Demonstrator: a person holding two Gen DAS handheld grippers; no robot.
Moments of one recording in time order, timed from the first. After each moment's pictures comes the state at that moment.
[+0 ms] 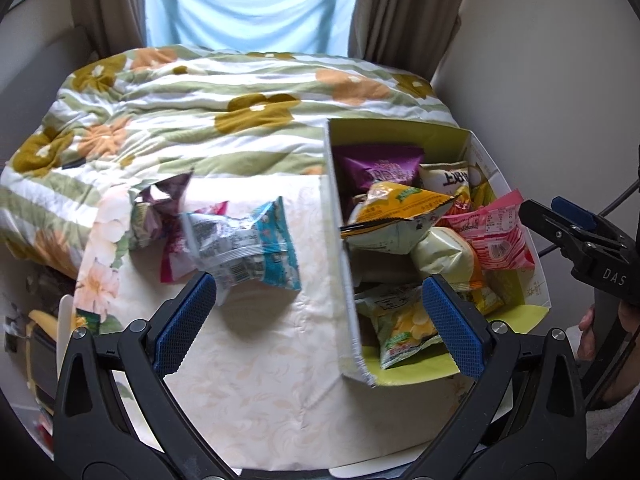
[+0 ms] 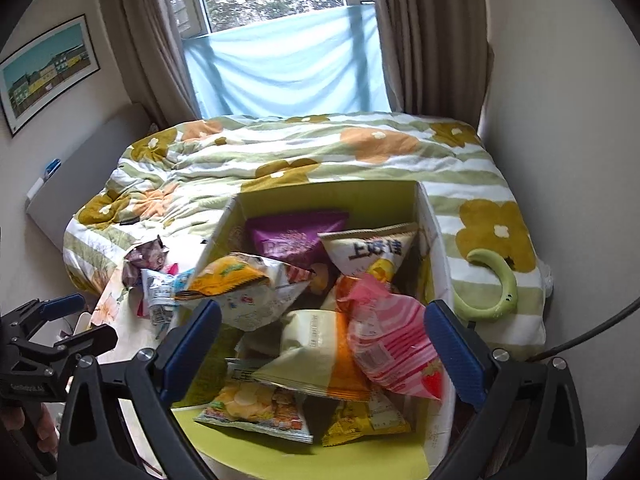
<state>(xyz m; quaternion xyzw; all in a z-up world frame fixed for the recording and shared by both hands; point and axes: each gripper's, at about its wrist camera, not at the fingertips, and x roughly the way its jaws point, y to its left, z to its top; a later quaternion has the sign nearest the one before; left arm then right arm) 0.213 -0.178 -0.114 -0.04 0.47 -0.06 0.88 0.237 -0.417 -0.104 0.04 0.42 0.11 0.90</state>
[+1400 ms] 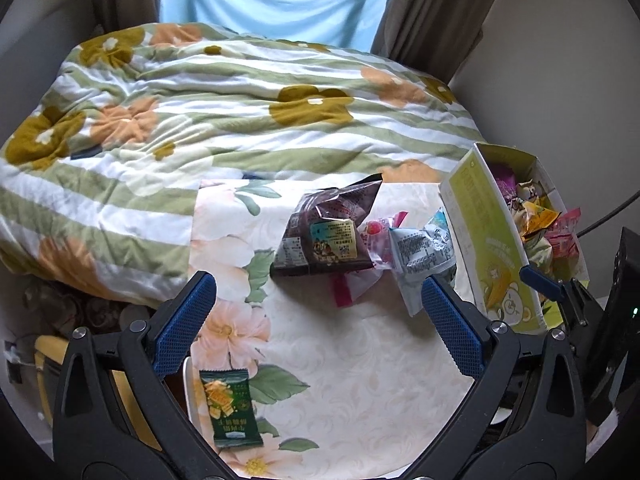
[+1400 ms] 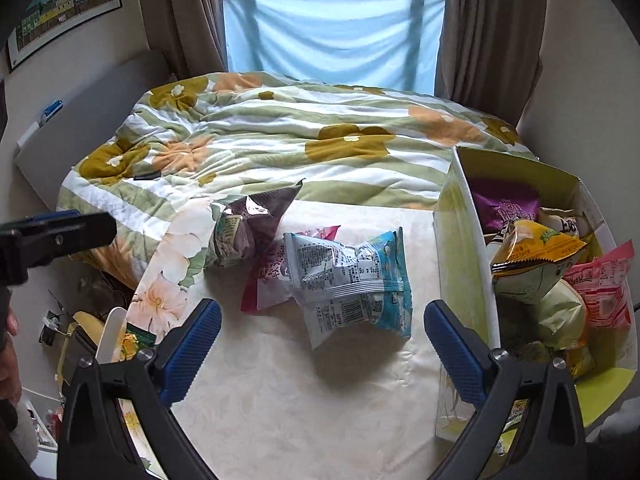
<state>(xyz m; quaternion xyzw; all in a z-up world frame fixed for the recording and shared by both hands) 0.276 0.085 -0.149 -0.07 0.50 -0.11 0.86 0.231 -0.125 -0.171 -0.02 0.46 0.08 0.88</state>
